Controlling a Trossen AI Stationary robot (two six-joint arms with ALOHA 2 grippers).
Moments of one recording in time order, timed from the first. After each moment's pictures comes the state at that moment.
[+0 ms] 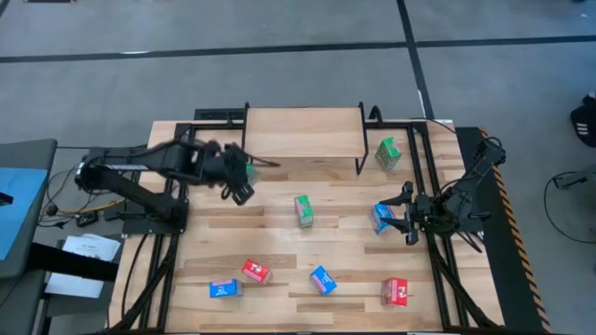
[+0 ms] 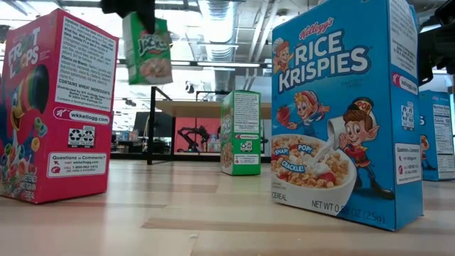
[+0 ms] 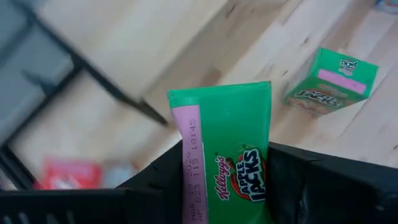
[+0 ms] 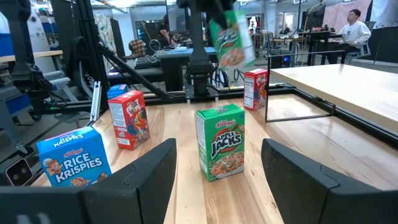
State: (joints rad) left arm -0.04 1.31 1.46 -1.19 -0.49 -0.56; right arm 0.80 0.07 0.01 0.06 0.89 0.08
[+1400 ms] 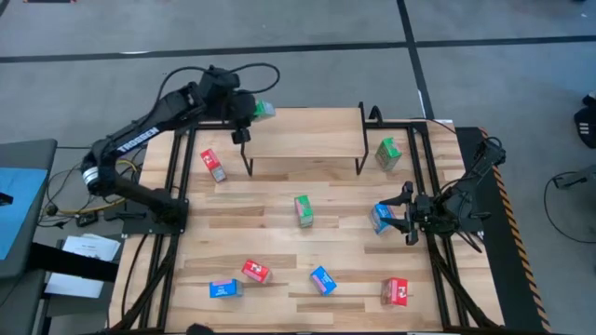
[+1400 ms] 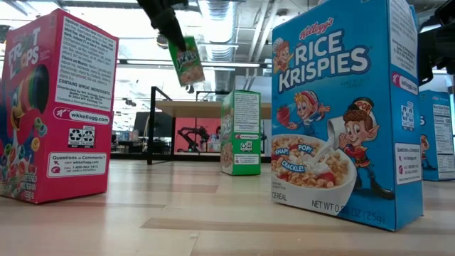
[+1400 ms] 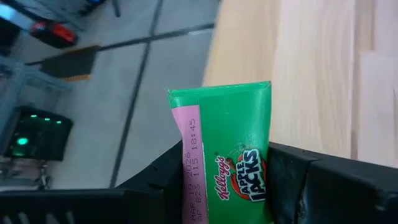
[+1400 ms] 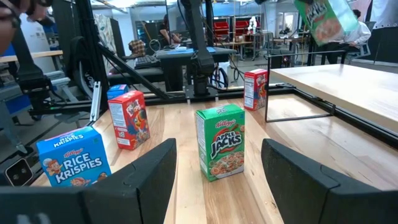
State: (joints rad) left arm 0.60 1.38 1.50 -0.75 -0.16 0.61; right arm 0.80 0.07 0.01 0.06 0.89 0.08
